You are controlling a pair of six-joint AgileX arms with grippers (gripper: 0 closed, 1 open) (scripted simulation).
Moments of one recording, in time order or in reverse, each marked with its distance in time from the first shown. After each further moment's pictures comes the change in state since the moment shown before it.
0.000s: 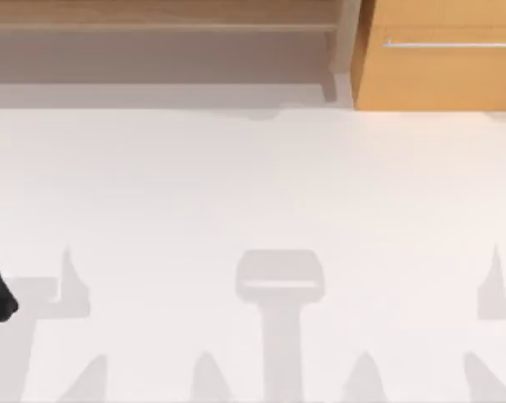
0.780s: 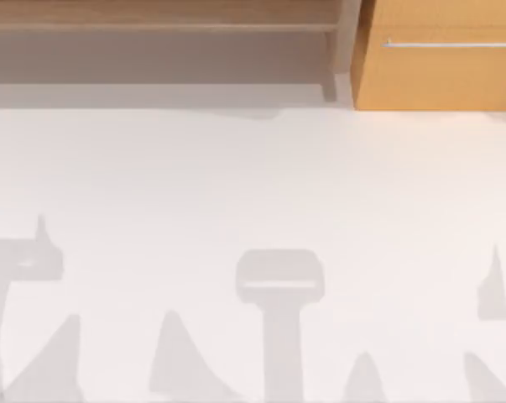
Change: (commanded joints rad) left arm 0.322 0.614 0.127 0.419 0.317 0.099; right arm 0.000 0.000 0.000 0.000 0.000 0.000
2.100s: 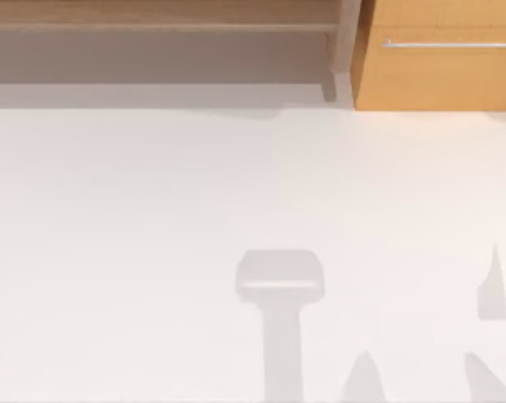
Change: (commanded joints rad) left arm 0.541 1.387 0.341 0.940 0.587 0.034; right arm 0.000 0.000 0.000 0.000 0.000 0.000
